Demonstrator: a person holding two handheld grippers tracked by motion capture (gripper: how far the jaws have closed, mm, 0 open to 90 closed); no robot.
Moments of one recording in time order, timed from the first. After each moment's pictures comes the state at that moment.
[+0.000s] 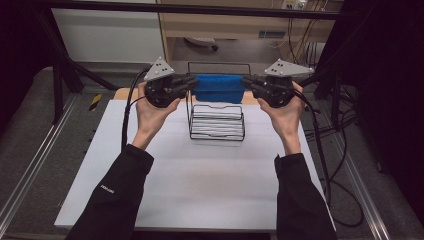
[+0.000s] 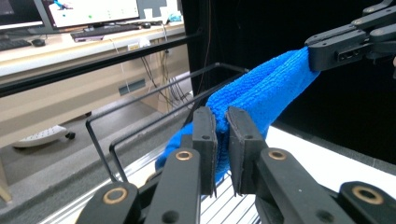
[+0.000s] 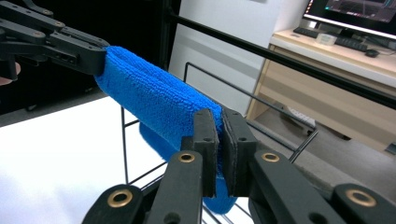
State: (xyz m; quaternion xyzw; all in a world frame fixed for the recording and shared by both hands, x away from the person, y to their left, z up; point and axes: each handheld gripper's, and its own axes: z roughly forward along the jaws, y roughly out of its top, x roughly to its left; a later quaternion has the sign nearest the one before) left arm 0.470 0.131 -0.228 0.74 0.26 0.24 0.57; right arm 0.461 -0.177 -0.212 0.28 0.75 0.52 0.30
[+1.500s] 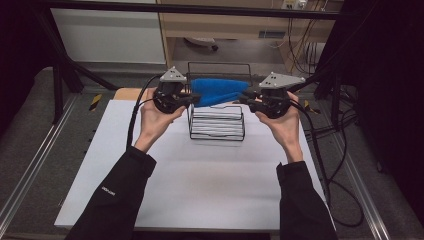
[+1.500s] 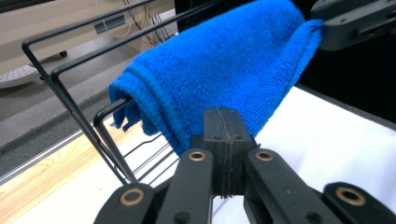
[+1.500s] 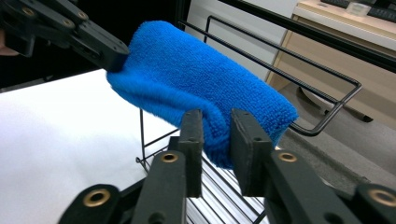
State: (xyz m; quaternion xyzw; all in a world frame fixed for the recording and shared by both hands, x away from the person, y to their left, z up) left arm 0.477 0.116 -0.244 0.81 0.29 0.18 0.48; right arm 0.455 -0.177 -0.237 0.27 0.78 0.49 0.26
